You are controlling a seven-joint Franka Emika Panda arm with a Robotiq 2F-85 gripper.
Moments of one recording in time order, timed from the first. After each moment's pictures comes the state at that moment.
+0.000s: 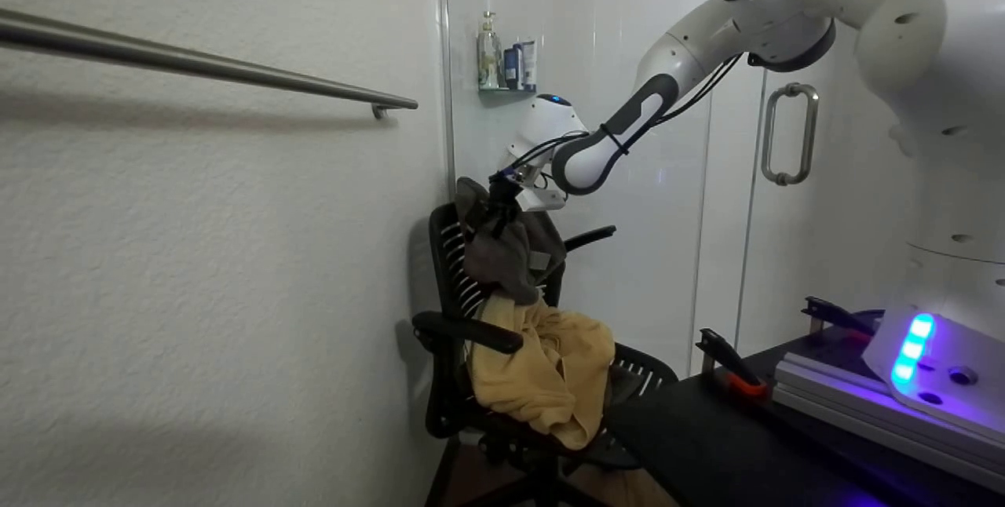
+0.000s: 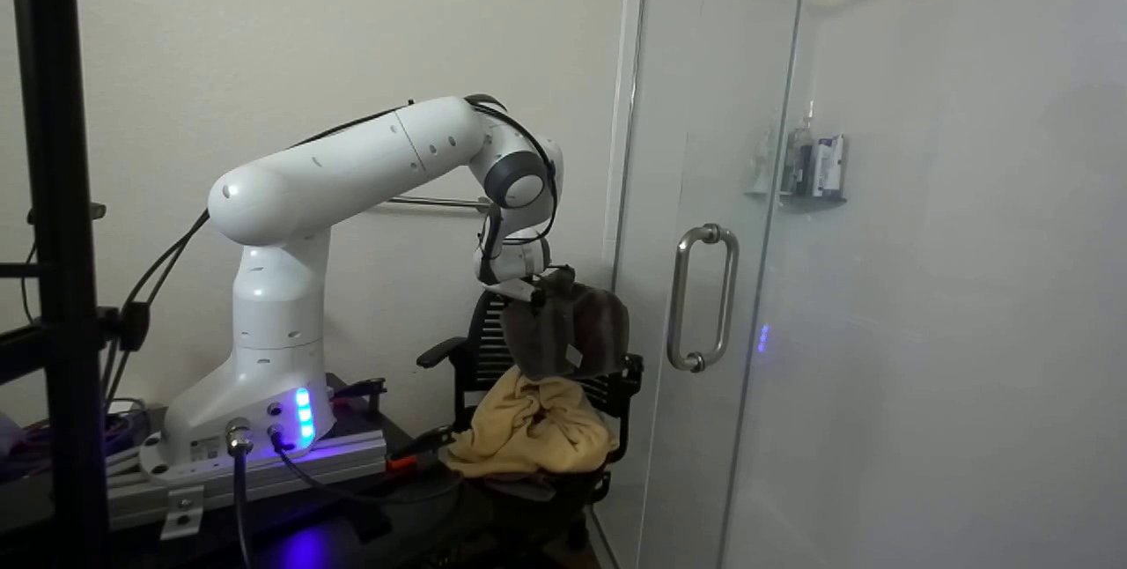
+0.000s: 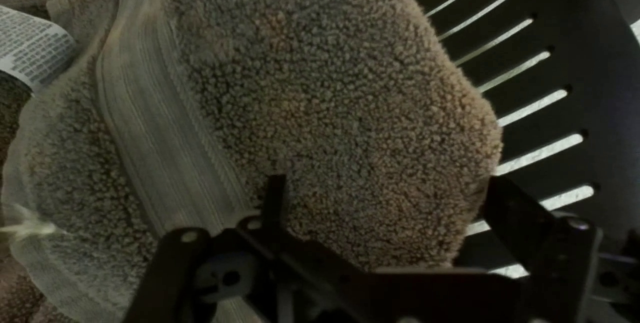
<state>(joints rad) 2.62 -1.06 -2.29 -1.77 -1.39 2.83 0.68</state>
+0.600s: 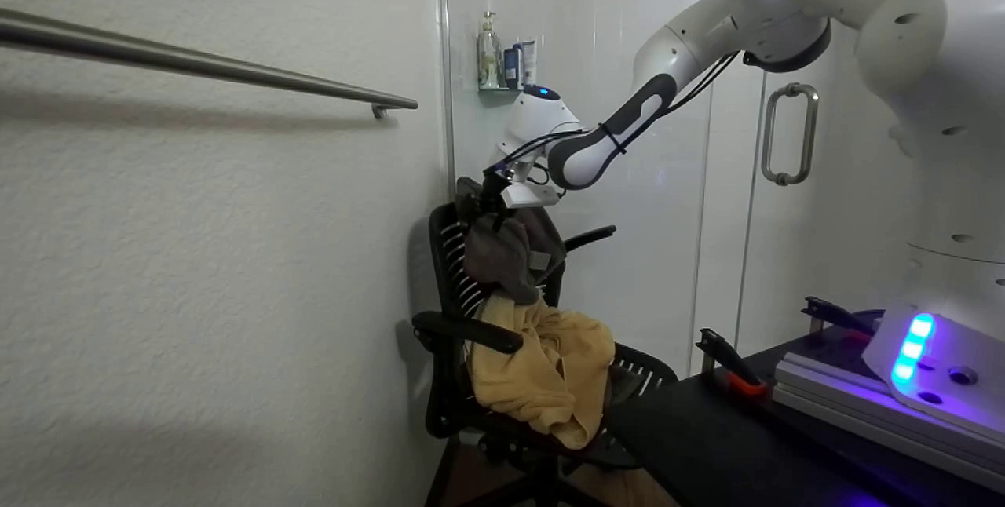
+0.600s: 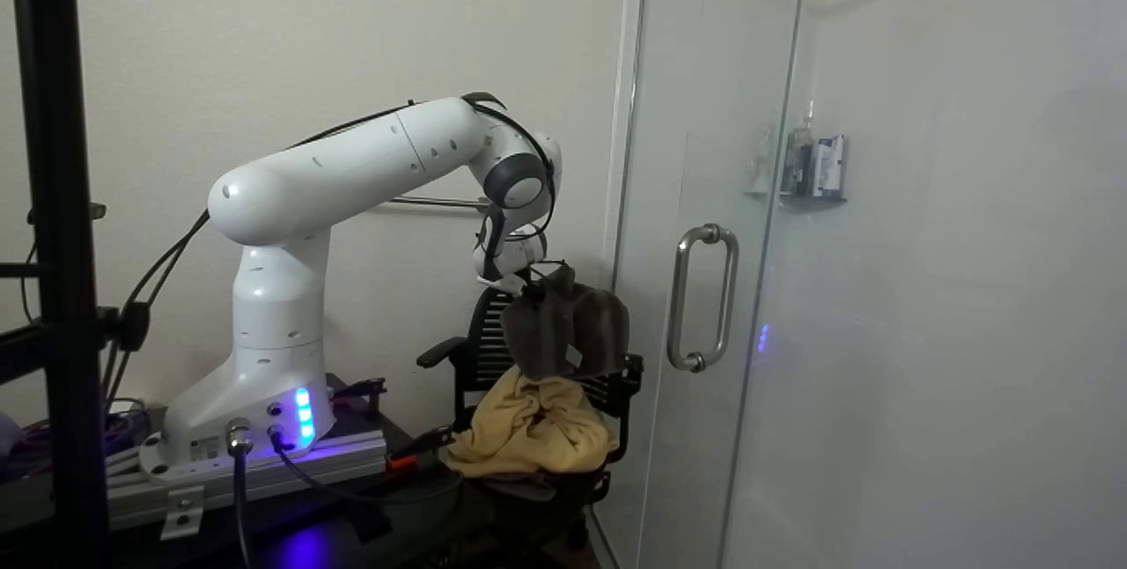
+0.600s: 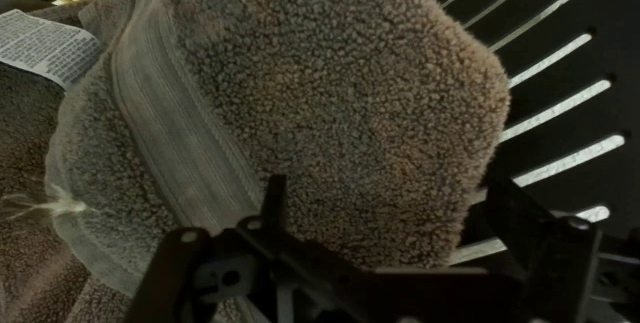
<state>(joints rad) 2.62 -1.07 -2.22 -1.75 -1.60 2.70 1.00</state>
